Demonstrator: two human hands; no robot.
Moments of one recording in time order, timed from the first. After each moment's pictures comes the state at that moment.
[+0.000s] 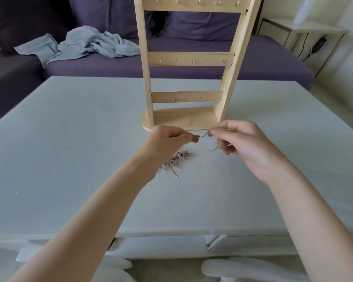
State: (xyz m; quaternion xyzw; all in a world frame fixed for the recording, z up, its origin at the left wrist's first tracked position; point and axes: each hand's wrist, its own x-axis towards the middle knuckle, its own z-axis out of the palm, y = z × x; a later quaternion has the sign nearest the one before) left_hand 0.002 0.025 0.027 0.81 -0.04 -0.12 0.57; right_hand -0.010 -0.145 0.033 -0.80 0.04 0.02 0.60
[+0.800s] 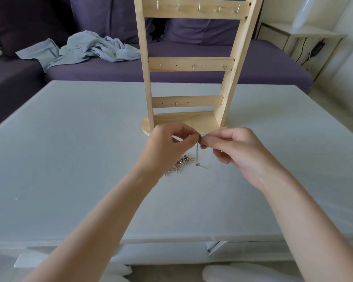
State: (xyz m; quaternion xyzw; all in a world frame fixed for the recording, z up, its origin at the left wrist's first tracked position) left_hand 0.000 0.022 0.029 0.80 -0.10 -0.02 0.59; right_hand -0.012 -0.135 0.031 -0.77 0.02 0.03 0.63
